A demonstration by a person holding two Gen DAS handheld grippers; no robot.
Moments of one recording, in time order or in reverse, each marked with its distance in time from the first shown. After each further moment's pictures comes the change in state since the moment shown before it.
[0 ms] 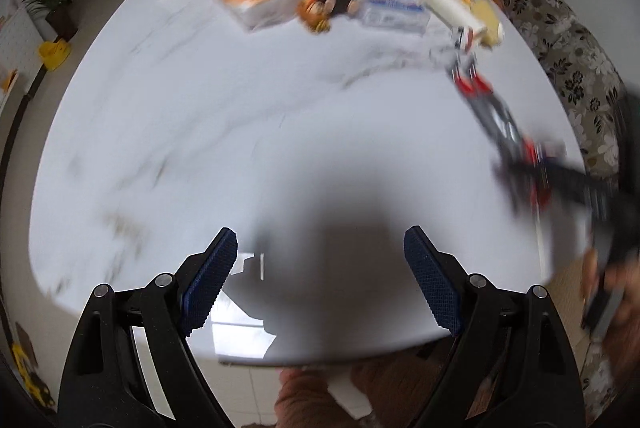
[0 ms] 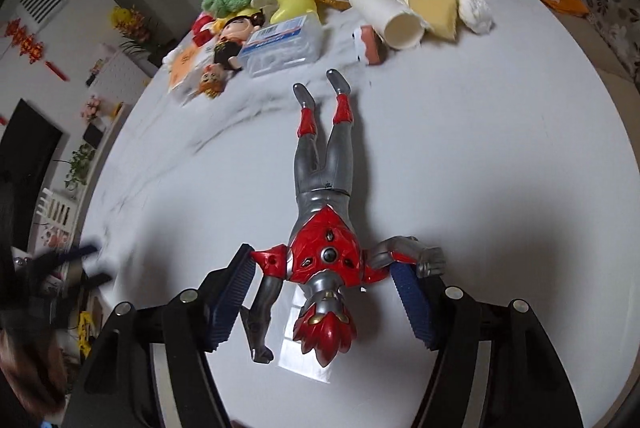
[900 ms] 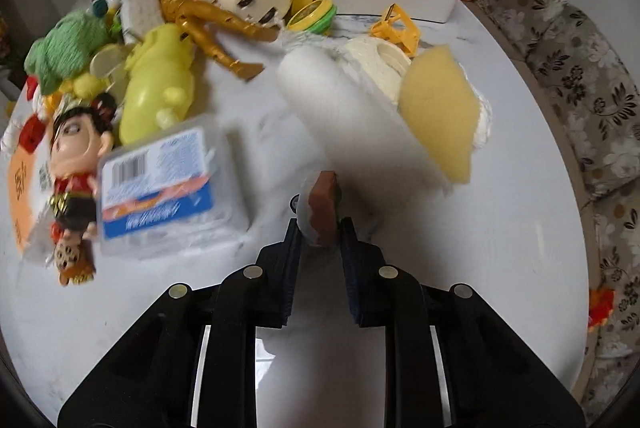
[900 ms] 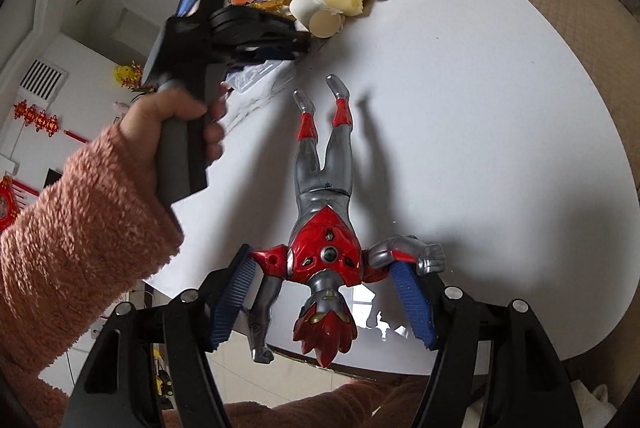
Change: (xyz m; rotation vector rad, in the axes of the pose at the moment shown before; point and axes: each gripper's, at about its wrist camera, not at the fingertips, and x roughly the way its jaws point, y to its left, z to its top) left arm 0.124 -0.162 0.177 0.127 0.006 -0.031; right arm -0.055 -0.056 -0.047 0.236 -0.014 0.161
